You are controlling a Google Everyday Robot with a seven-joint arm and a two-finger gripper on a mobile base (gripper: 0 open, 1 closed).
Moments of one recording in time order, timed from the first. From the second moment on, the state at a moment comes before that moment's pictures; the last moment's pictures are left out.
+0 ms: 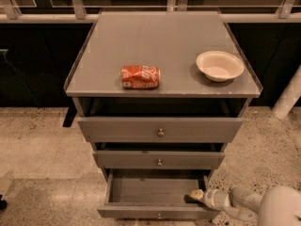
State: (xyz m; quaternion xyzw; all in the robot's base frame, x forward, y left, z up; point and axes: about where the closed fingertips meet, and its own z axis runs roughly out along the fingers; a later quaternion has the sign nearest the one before) arm 0.524 -0.249 0.164 0.16 0.91 0.35 0.16
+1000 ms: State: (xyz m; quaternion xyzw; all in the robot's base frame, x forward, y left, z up) arm 0.496 -0.247 0.194 0.21 0.86 0.45 0.15
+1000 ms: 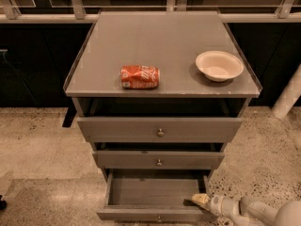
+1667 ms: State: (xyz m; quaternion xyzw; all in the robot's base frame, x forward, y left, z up) arm 0.487 -0.251 0.202 0.23 0.85 0.44 0.15
